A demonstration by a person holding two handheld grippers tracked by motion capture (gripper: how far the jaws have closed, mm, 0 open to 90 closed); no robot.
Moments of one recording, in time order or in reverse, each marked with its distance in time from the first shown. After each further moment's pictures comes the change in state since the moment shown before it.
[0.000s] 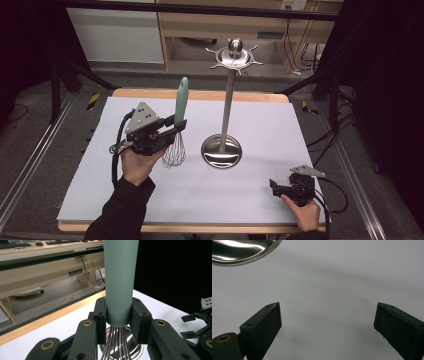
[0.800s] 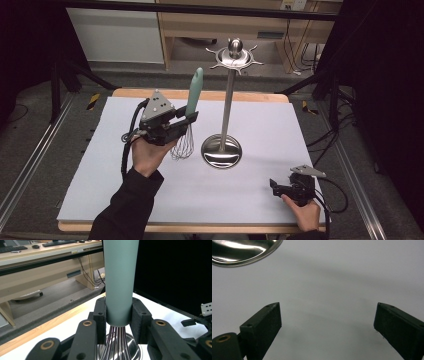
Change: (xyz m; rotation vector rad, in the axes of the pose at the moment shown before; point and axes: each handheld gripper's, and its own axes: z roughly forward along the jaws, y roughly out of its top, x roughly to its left) left arm -0.009 0.026 0.022 0.026 -0.006 0.034; right arm -0.001 0.000 0.000 -0.003 -0.003 0.000
